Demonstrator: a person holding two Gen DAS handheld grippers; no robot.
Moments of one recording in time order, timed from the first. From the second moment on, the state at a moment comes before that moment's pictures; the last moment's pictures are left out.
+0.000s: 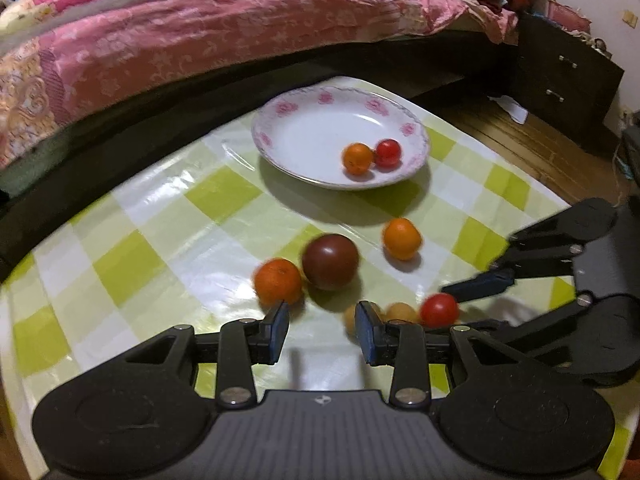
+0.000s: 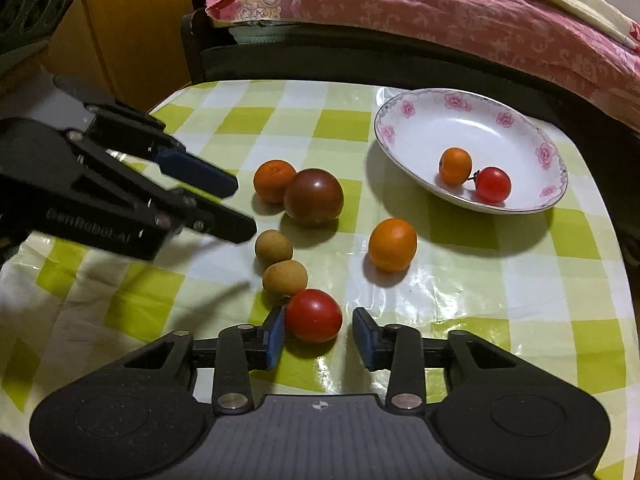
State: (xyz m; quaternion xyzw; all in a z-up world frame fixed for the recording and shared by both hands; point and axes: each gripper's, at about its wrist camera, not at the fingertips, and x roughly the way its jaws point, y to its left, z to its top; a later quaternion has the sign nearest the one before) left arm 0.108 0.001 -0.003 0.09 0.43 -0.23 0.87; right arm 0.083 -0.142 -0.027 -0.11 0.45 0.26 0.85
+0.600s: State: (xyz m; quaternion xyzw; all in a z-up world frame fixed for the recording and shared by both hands) left arm 0.139 -0.005 -0.026 0.15 0.40 -0.22 0.88; right arm 0.086 -0.147 -0.026 -0.09 0.46 0.25 0.85
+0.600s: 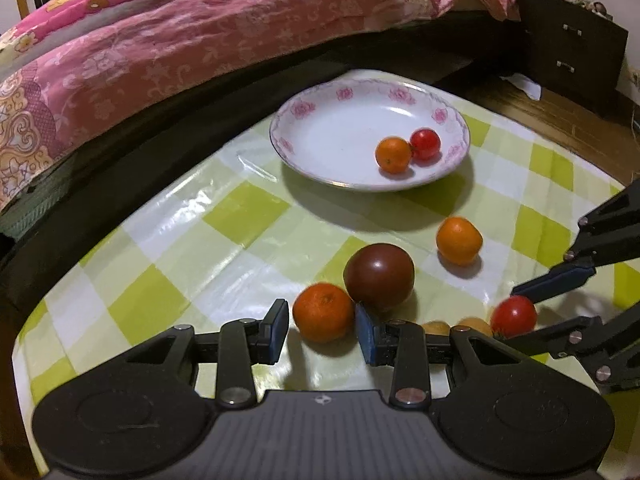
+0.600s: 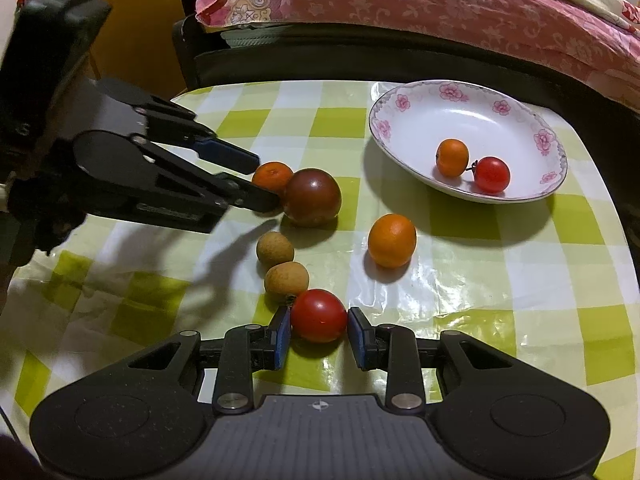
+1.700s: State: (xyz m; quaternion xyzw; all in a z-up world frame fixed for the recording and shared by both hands) left arm 0.143 -0.008 -0.036 0.17 0.40 -0.24 0.87; right arm 0.092 -0.155 -0.020 -0.07 0.45 0.25 0.85
